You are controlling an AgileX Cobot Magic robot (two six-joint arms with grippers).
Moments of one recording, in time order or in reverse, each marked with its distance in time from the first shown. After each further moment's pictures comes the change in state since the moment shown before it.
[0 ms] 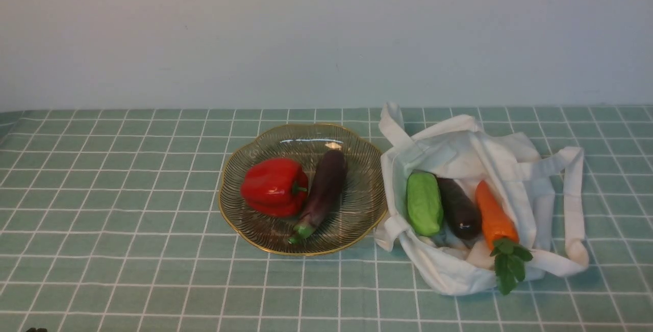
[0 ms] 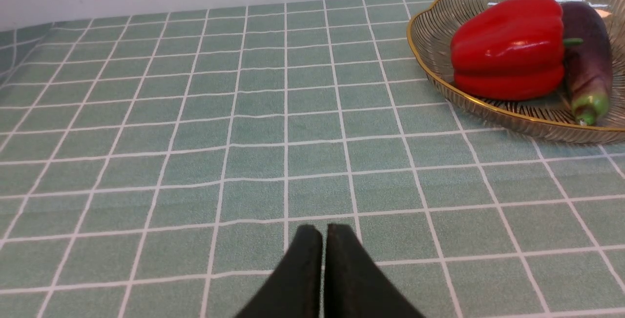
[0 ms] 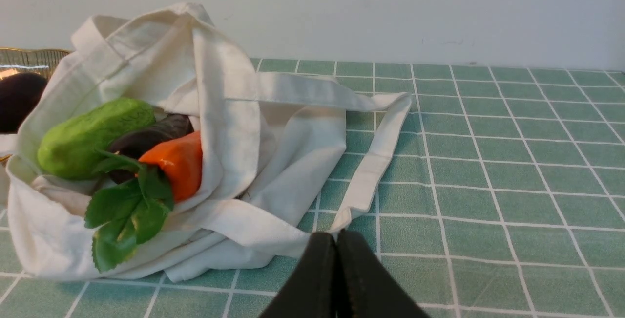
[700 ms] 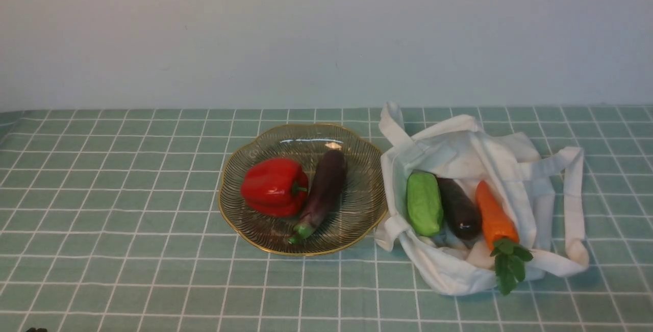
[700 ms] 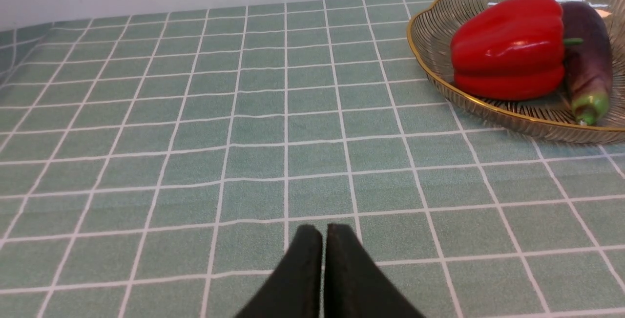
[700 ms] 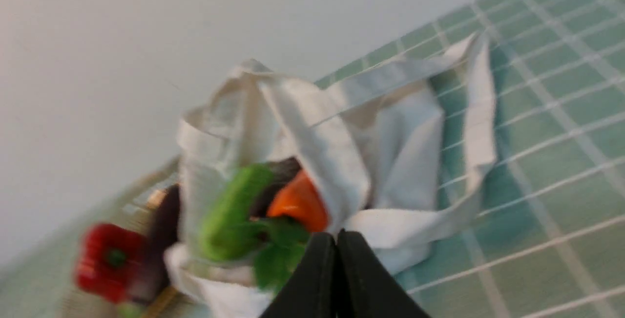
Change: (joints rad) right arm 0.000 0.000 0.008 0.491 -0.017 0.261; left arm 0.000 0.000 0.000 0.000 0.000 0.000
